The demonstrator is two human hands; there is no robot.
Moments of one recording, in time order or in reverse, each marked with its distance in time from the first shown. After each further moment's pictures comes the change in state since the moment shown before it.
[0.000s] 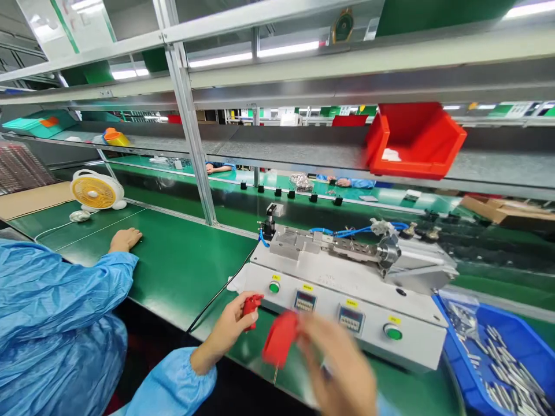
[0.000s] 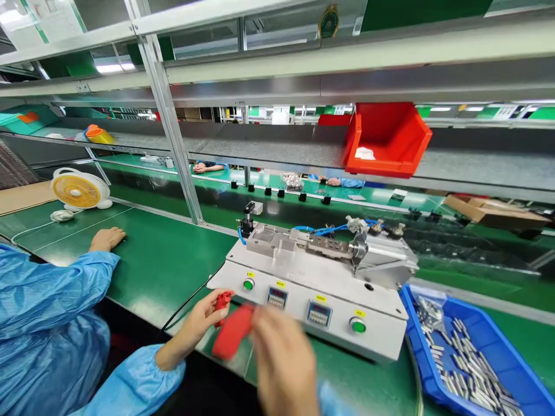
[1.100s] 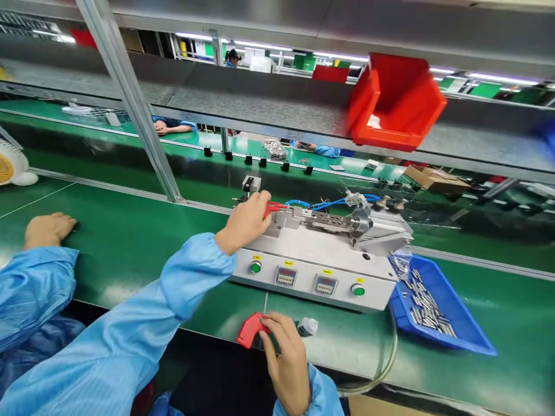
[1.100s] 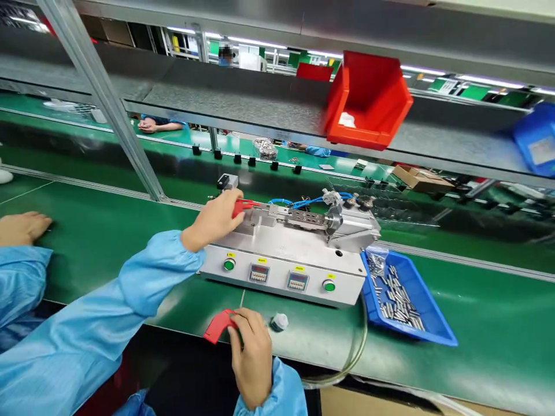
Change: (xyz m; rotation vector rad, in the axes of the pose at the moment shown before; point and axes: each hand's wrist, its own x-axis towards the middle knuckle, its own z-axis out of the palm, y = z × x) left_hand 0.134 0.139 0.038 1.283 0.041 0.515; right_hand -0.083 -0.057 0.021 0.020 -0.157 0.407
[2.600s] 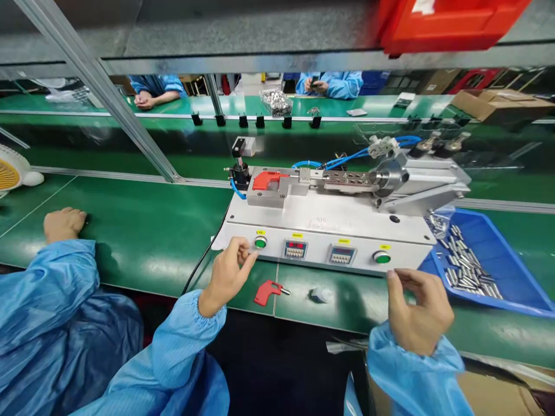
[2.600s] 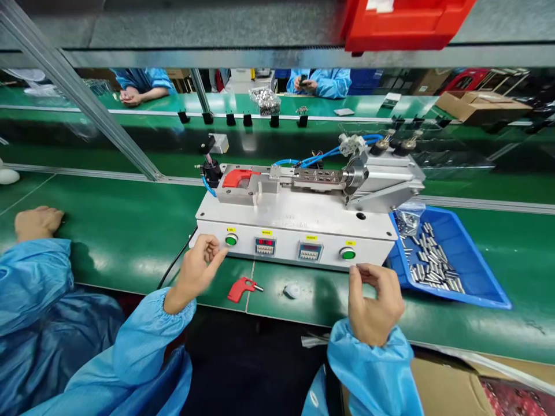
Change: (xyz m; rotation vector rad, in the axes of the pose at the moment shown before) left_hand -0.163 -0.017 0.060 -0.363 -0.024 -0.208; right_hand 0.036 0.100 -0.115 -0.300 0.481 0.264
